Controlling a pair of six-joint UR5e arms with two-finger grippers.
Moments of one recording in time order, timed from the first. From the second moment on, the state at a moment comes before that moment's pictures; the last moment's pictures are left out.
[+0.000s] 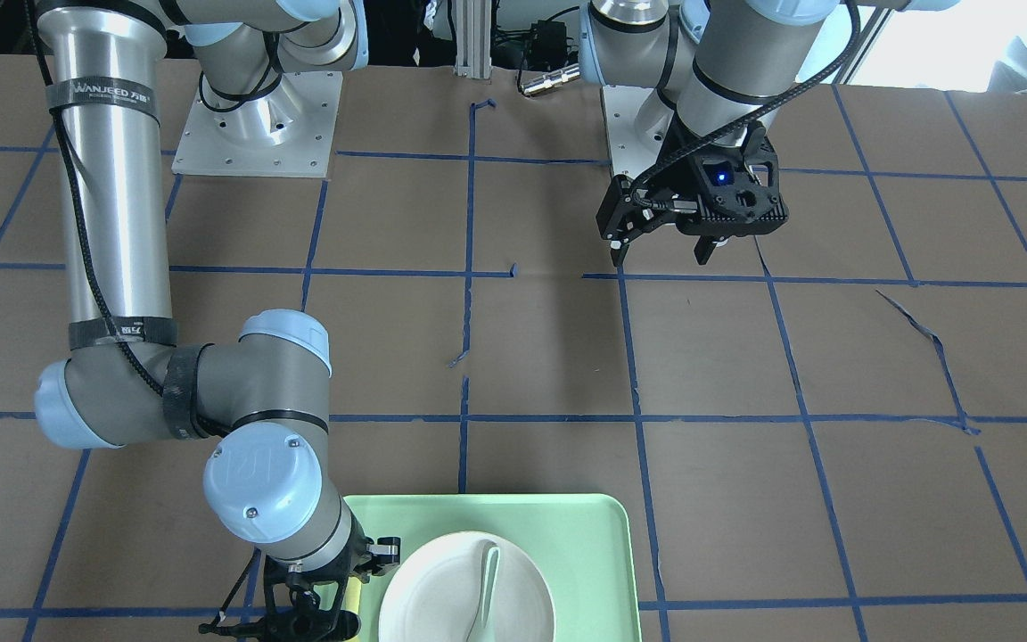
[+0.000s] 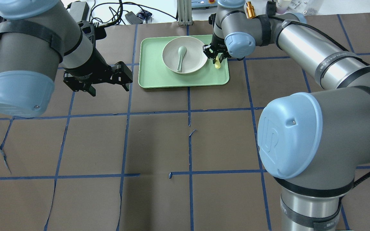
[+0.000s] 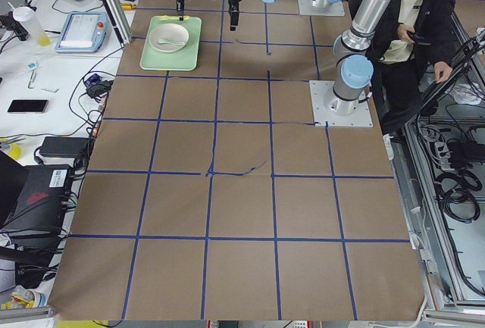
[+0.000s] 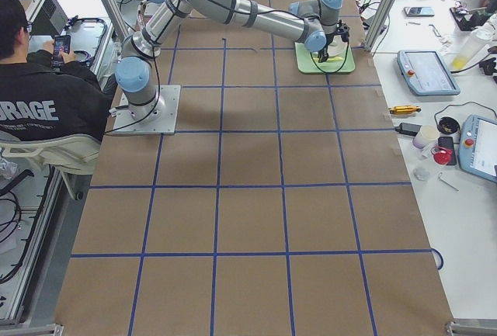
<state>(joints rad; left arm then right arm) -1.63 -1.53 -1.76 -1.33 1.53 -0.16 1.70 -0.78 1.21 -2.10 -1.52 0.11</state>
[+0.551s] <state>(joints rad) -1.63 -1.53 -1.76 -1.33 1.53 -0.16 1.70 -0.85 1.29 -2.10 -1.54 0.06</state>
